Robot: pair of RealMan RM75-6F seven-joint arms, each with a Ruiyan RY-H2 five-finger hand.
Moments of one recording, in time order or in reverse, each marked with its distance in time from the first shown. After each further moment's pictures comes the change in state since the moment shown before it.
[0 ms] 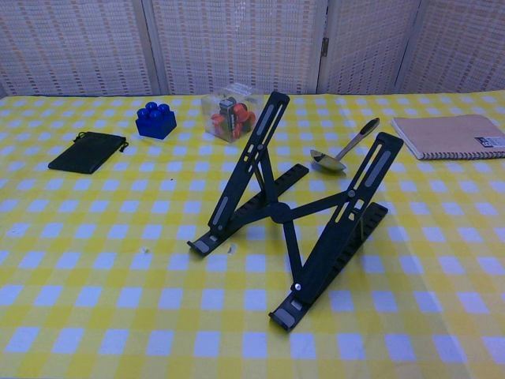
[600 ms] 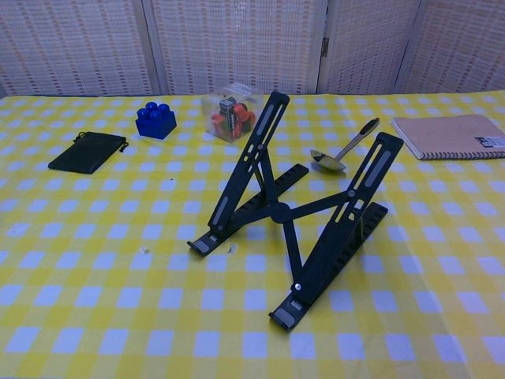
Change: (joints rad) left arm -0.020 -0.010 -0.002 -0.001 0.021 -0.014 -0.001; right arm 0.034 0.003 -0.016 -0.010 -0.021 -0.065 0.024
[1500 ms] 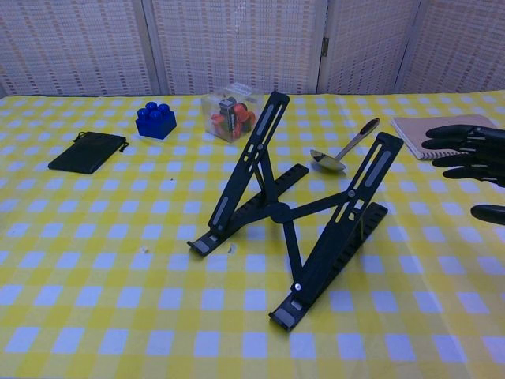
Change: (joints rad) left arm -0.032 -0.010 -0.001 0.037 0.001 -0.045 -0.038; right arm 0.268 -0.098 -0.048 0.009 -0.070 -0.292 0.766
